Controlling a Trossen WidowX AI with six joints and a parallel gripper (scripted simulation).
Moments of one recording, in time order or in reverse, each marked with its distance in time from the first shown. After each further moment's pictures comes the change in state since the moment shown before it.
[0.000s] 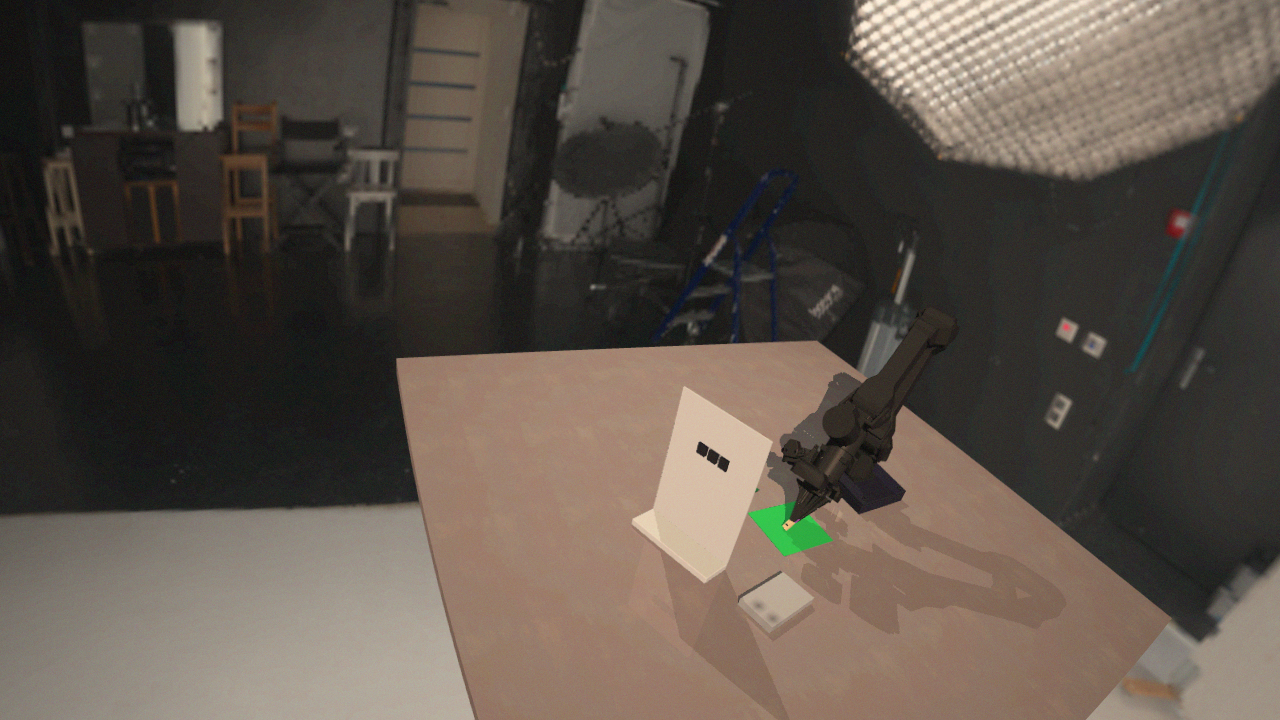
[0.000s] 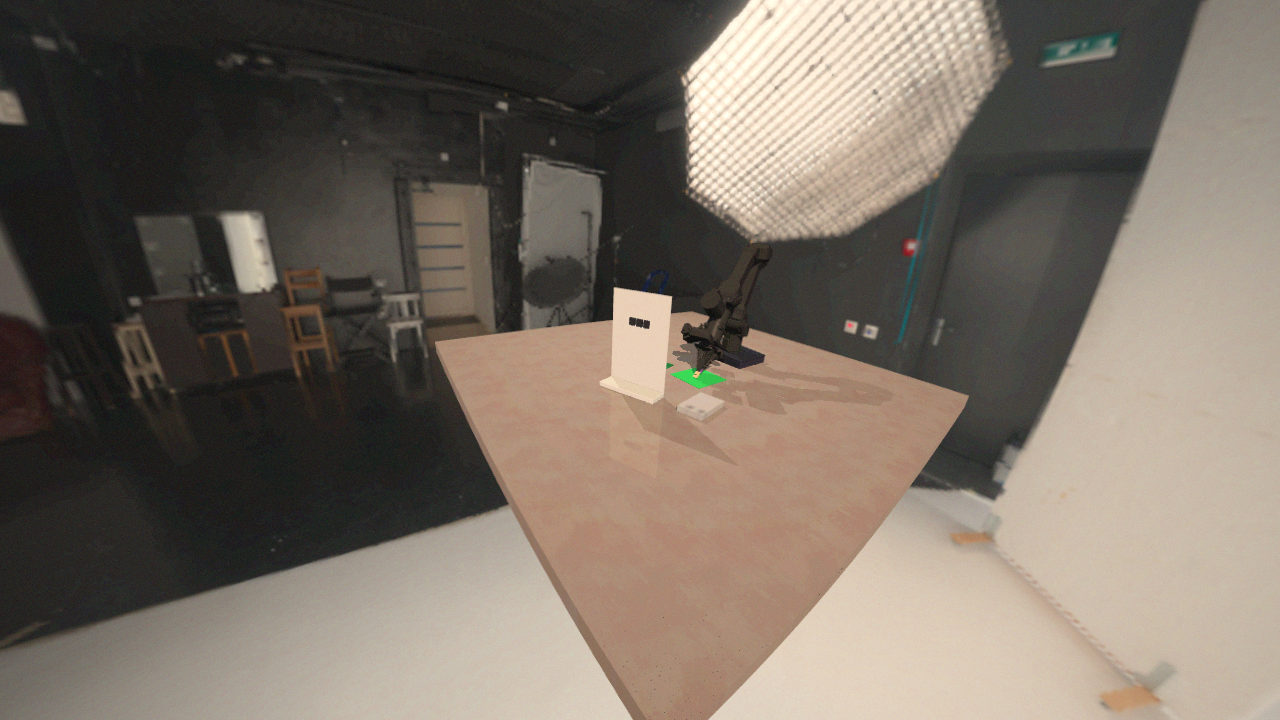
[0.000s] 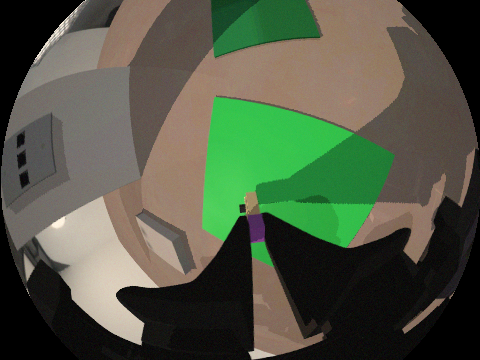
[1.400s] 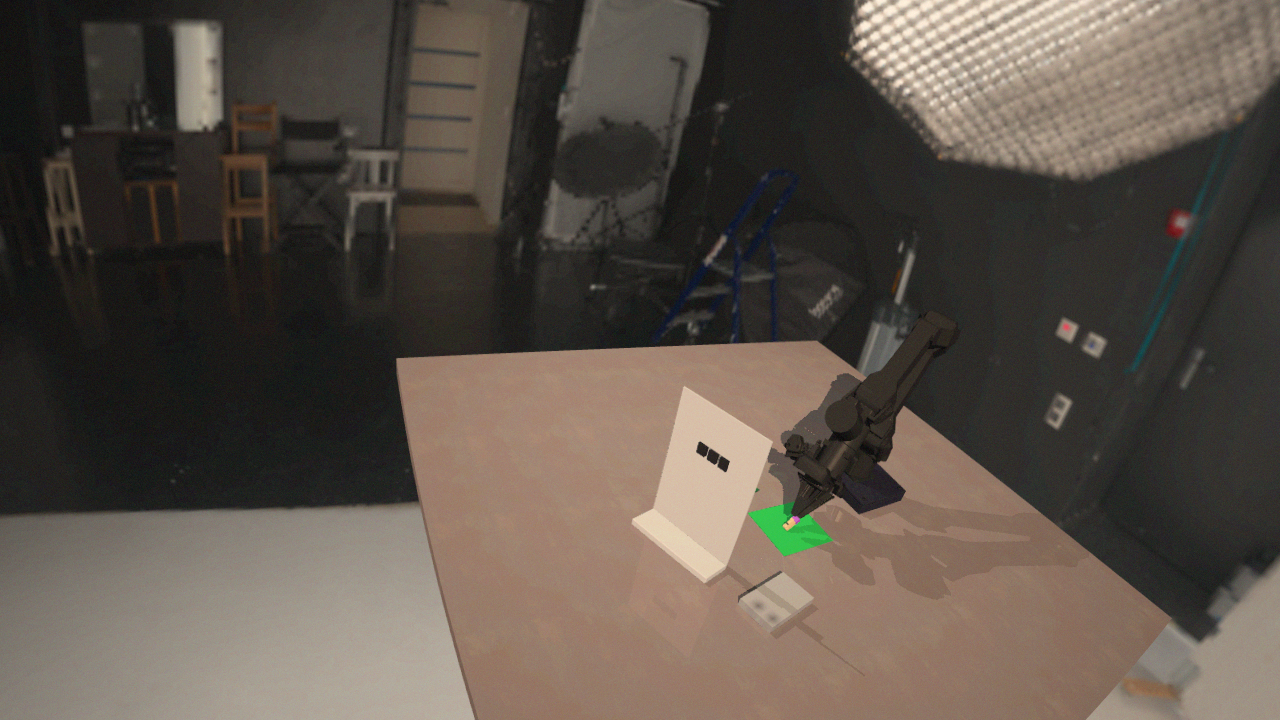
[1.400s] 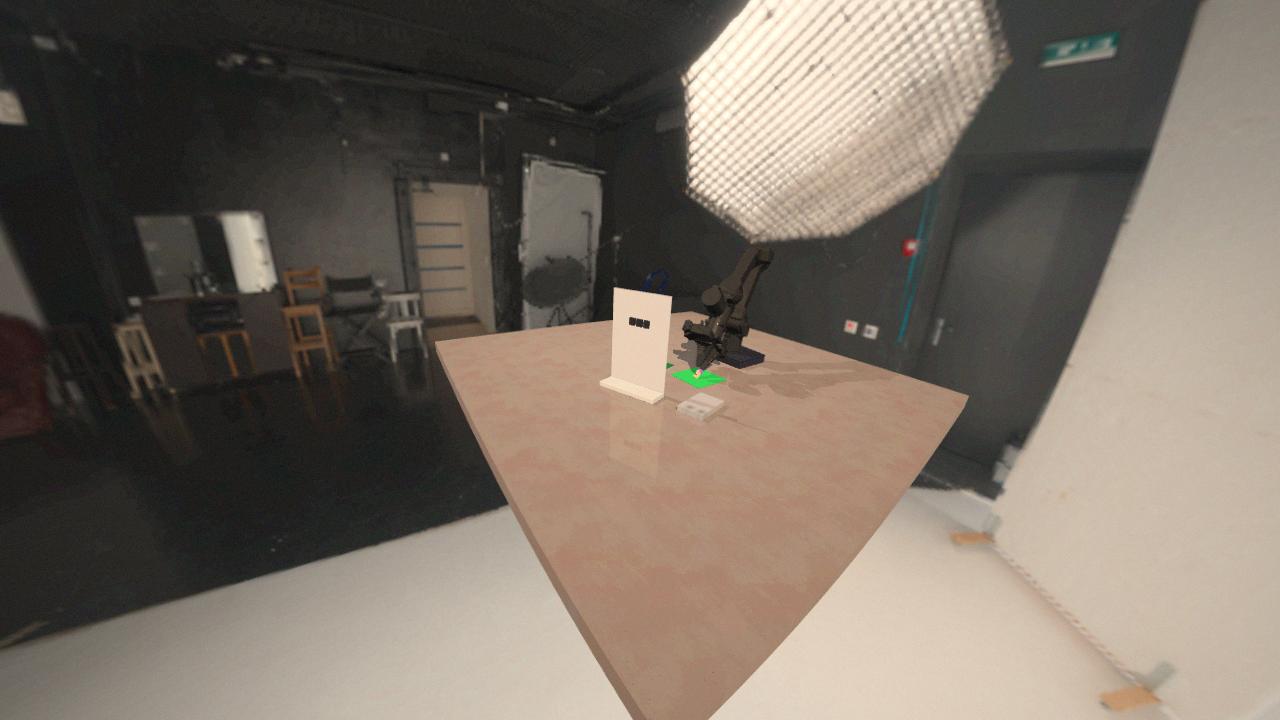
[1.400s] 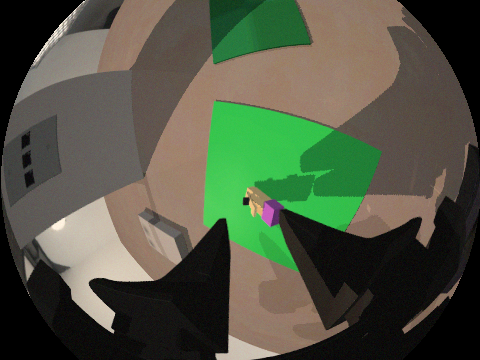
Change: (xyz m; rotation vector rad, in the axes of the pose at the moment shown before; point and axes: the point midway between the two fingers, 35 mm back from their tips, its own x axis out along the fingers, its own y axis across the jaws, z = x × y) arm -0.011 0.000 0.001 0.008 -0.004 -0.005
